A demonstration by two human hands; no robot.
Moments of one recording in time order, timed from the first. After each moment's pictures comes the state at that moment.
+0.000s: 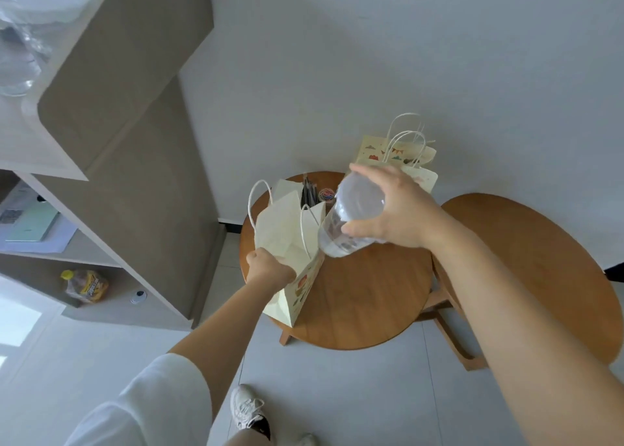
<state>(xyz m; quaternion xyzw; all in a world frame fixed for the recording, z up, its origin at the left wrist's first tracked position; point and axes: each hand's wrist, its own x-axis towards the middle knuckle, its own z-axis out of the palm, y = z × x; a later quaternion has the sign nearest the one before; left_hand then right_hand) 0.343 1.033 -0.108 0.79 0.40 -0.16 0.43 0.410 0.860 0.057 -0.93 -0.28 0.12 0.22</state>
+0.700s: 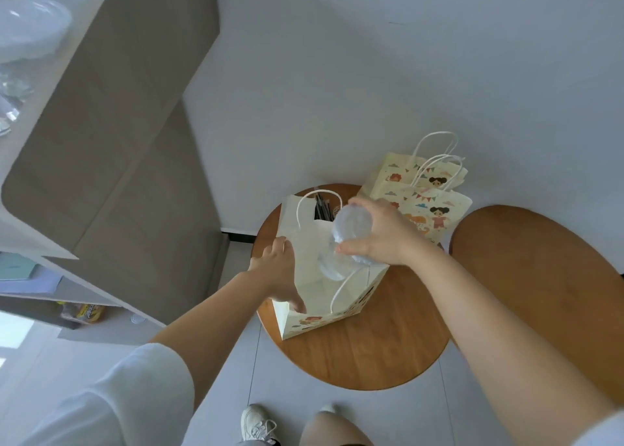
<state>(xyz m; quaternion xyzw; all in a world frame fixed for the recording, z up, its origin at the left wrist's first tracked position) 0.416 1.115 -0.104 0.95 0.06 -0.27 0.13 0.490 0.940 -0.004 -0.94 -0.20 0.20 0.20</state>
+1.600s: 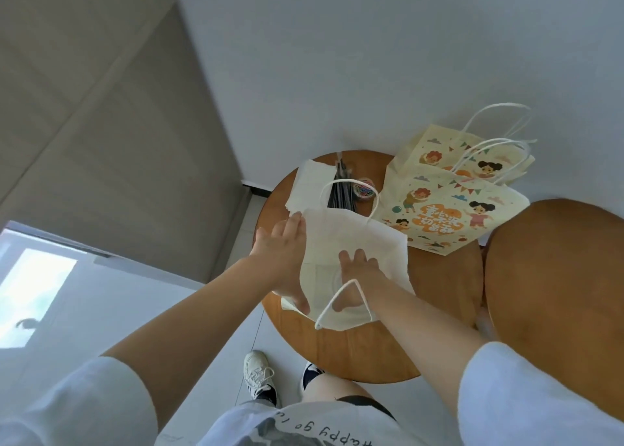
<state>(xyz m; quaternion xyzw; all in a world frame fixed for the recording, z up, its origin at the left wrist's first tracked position) 0.445 1.088 -0.108 0.95 0.04 -0.31 0.02 0.515 0.937 -0.179 -0.87 -0.27 0.40 -0.10</state>
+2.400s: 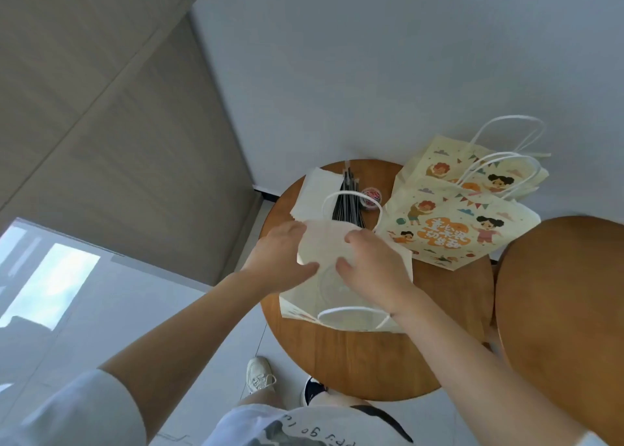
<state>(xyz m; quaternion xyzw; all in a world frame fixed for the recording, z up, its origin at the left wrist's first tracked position) 0.449 1.083 -0.101 0.93 0.19 -0.18 0.26 0.527 0.930 -0.097 -0.91 -0.31 0.23 0.14</state>
